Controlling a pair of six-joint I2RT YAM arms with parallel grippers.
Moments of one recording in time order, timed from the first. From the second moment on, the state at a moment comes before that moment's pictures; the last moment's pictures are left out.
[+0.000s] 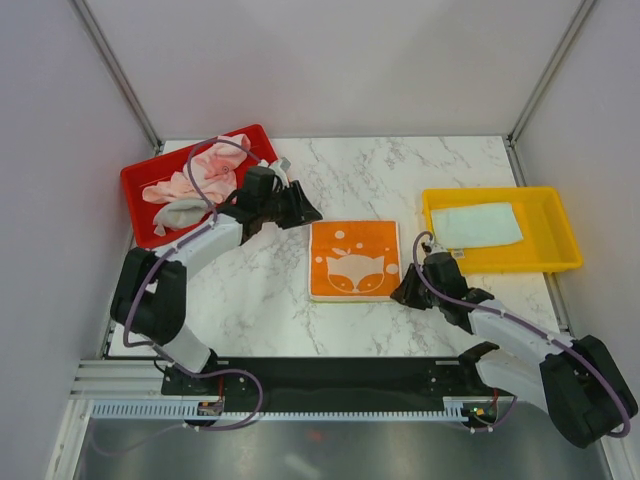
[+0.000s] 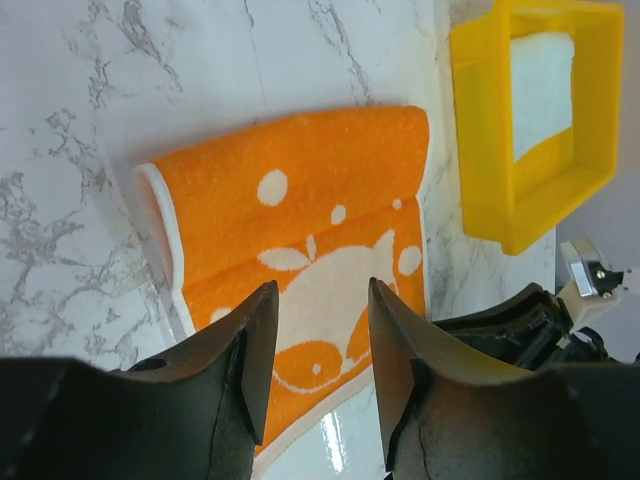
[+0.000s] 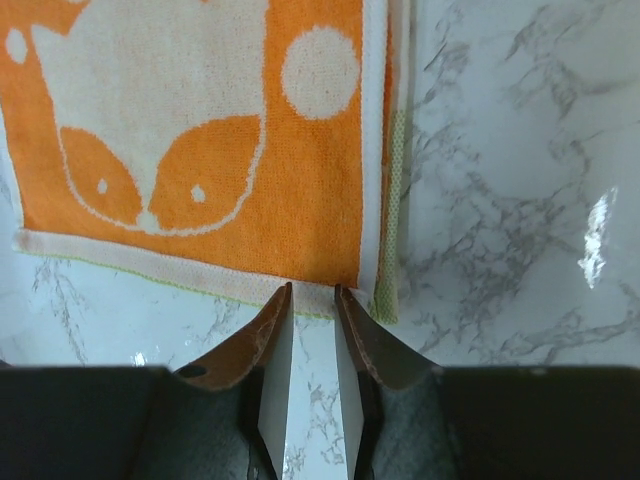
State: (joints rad) left arm -0.41 1.58 1.06 -0.09 0.35 -0.65; right arm 0.44 1.06 0.32 -0.06 -0.12 0.67
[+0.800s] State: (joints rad) left arm -0.42 2.00 1.29 -0.12 0.34 -0.51; right arm 0.29 1.74 1.11 -0.24 -0.09 0.34
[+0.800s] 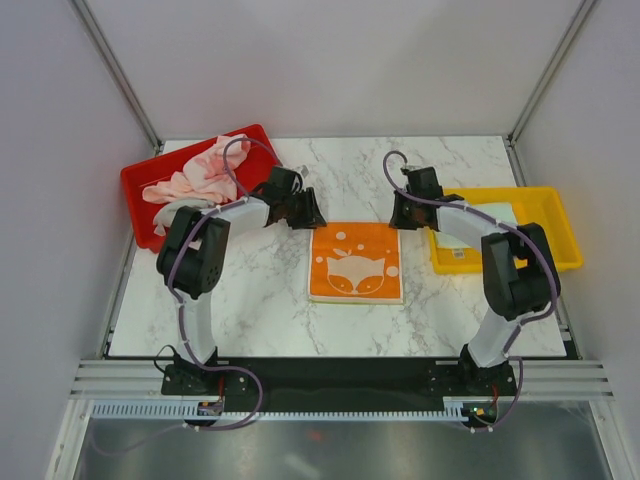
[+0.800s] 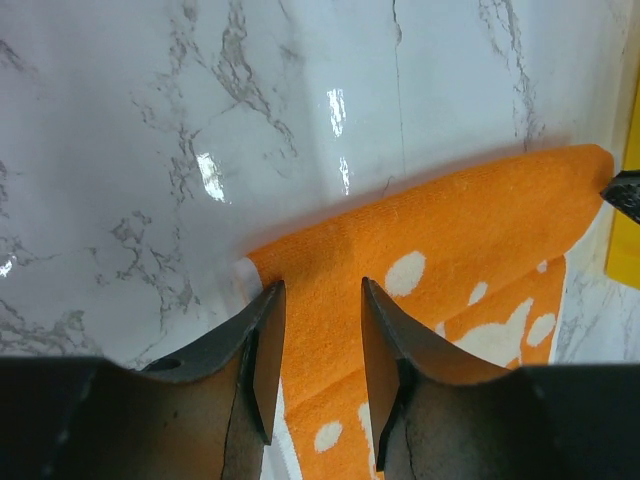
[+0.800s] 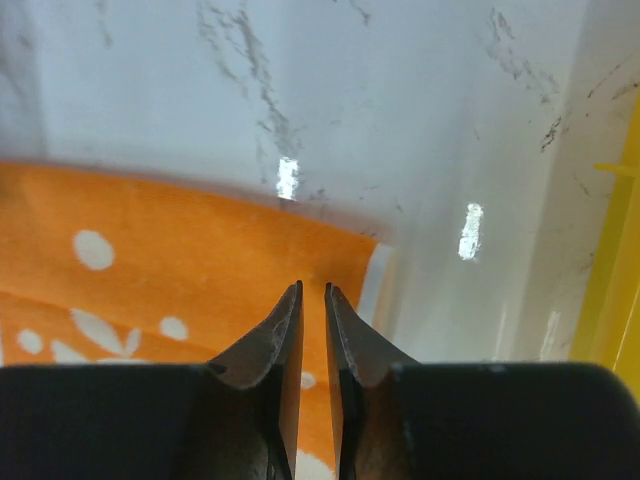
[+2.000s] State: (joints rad) left arm -0.39 2.10 1.53 -0.36 0.37 -0.23; right arm 0.11 2.03 1.49 -0.52 -0.42 -0.02
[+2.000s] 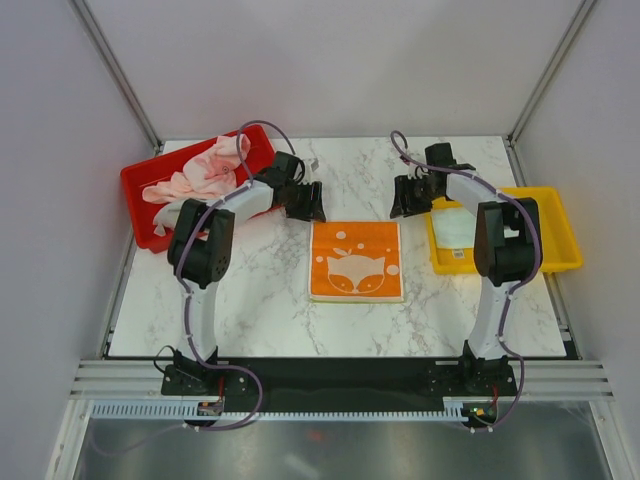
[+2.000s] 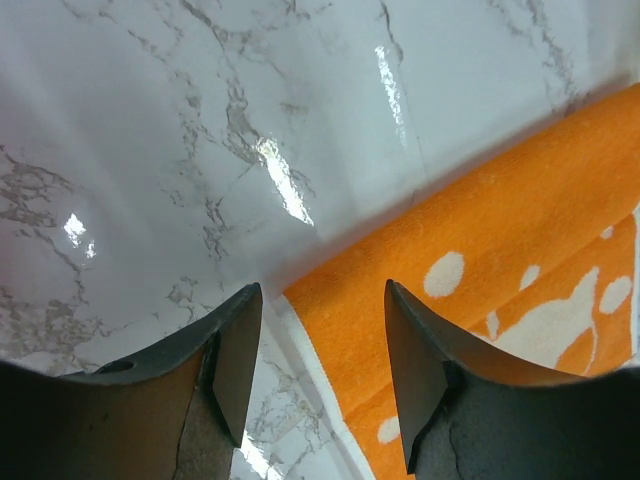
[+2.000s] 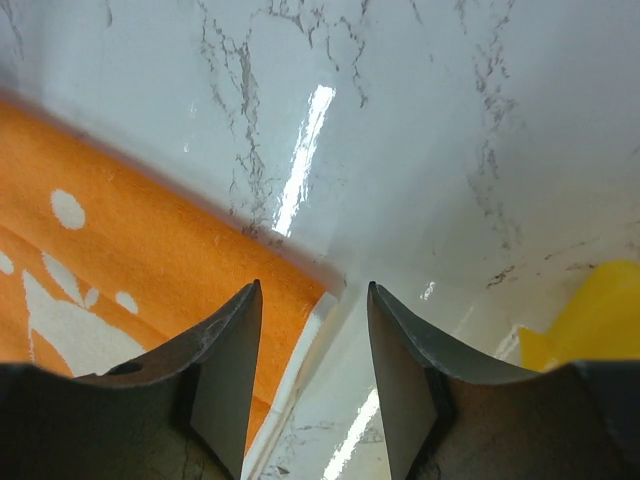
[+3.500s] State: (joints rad) left arm -0.39 2.18 1.63 -0.52 0.40 -0.06; right arm 0.09 2.13 1.56 -0.65 -0.54 -0.11
